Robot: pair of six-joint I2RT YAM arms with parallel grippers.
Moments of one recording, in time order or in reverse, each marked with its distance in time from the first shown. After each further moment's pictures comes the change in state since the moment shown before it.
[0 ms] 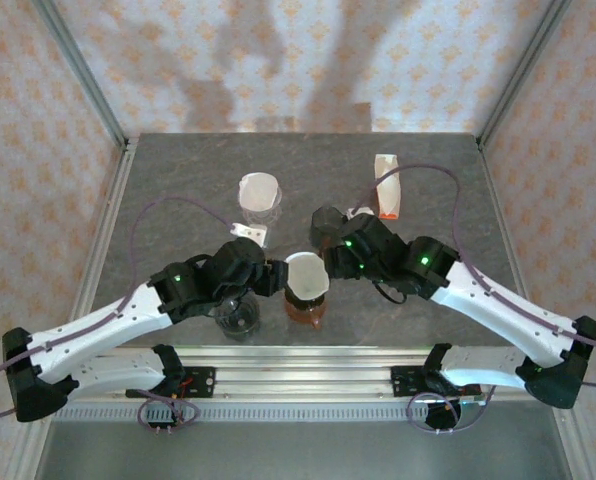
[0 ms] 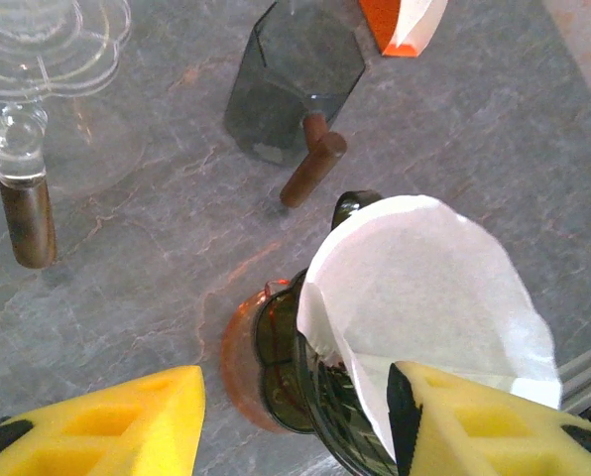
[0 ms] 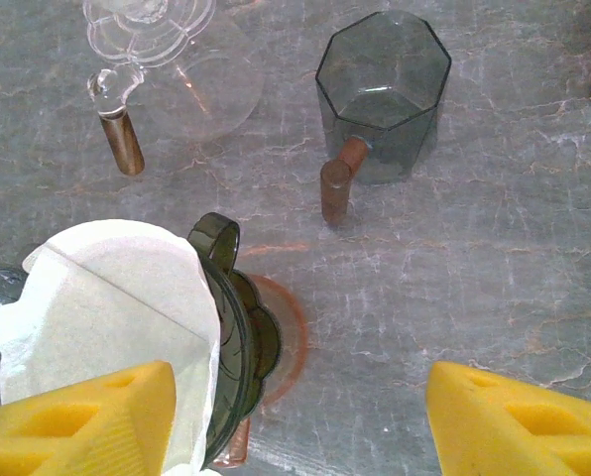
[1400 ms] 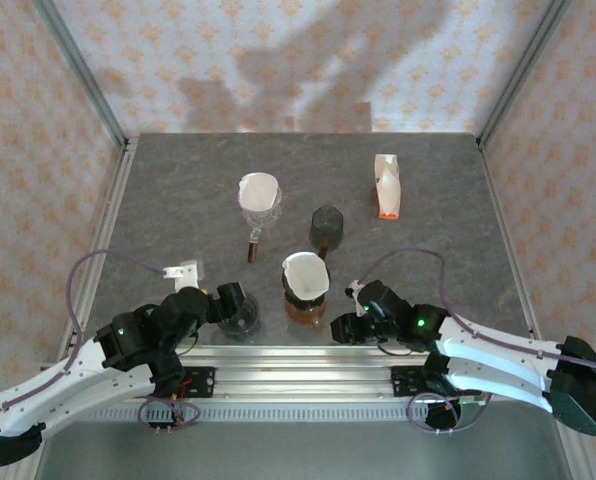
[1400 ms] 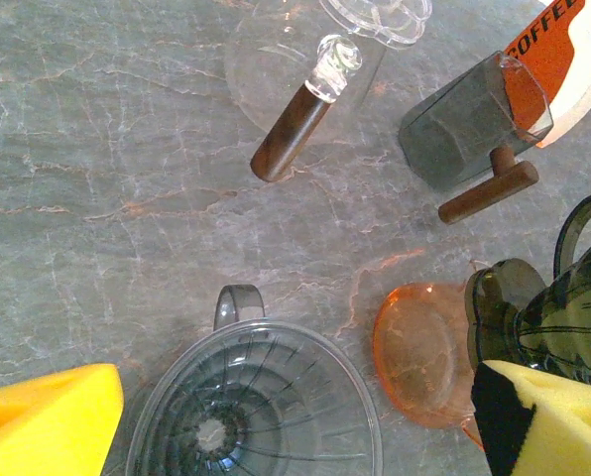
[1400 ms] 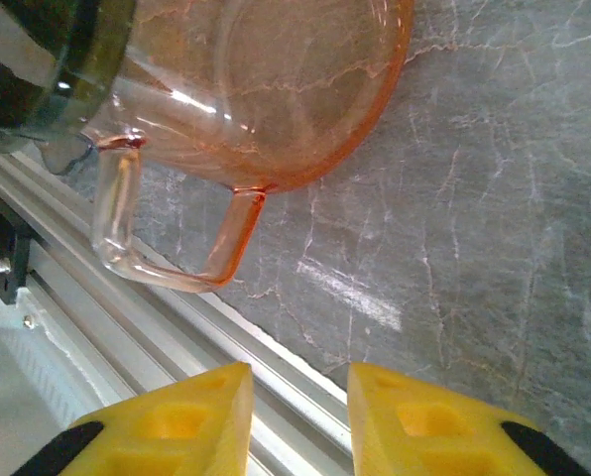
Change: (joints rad) left arm 0.000 -0.561 -0.419 -0.131 -0.214 -0.286; right arm 0.025 -0.252 -0.868 0.667 -0.493 0.193
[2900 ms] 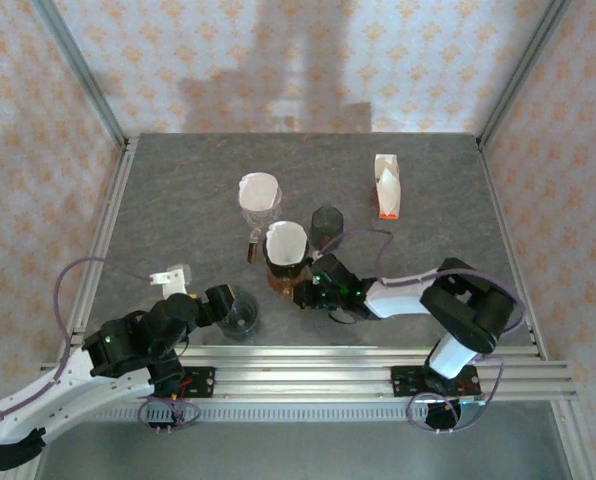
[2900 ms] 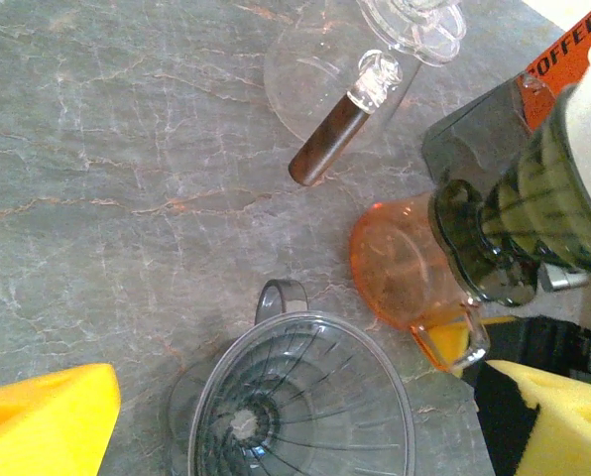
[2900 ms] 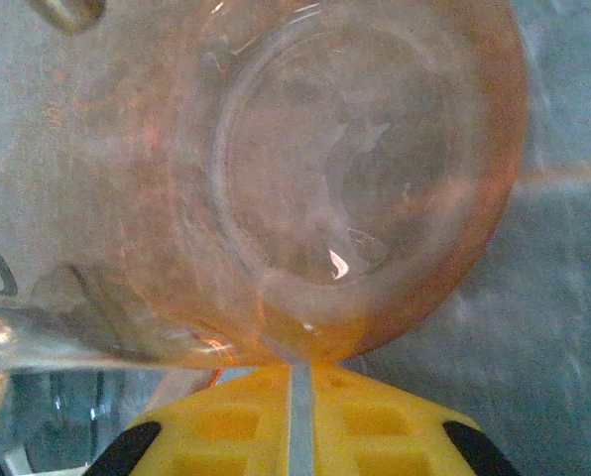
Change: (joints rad) left arm 0.000 -0.111 -0.005 -0.105 -0.041 -0.053; right arm -0.055 0.757 0.287 0.564 0.071 0.021
